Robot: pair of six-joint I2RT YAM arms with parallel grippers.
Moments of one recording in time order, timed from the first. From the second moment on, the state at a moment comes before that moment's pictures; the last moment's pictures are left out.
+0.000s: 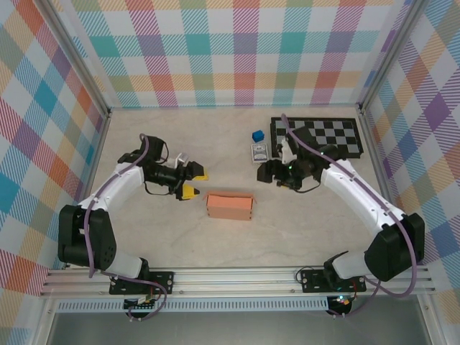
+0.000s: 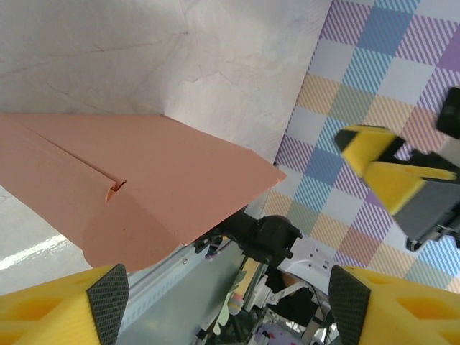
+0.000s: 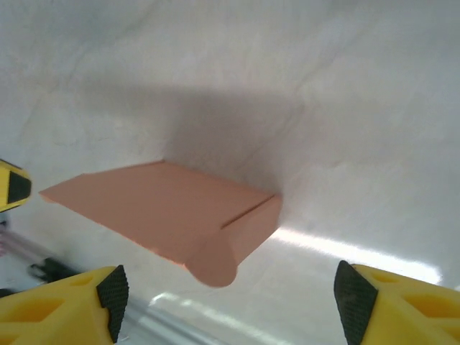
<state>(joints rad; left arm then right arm) -0.18 1.47 1.05 -0.80 1.02 -0.62 0.47 1.39 1.20 -0.92 -0.42 0.59</state>
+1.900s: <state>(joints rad) -0.29 1.58 1.06 -0.76 0.98 -0.67 0.52 1.58 1.15 -0.78 -0.70 0.99</state>
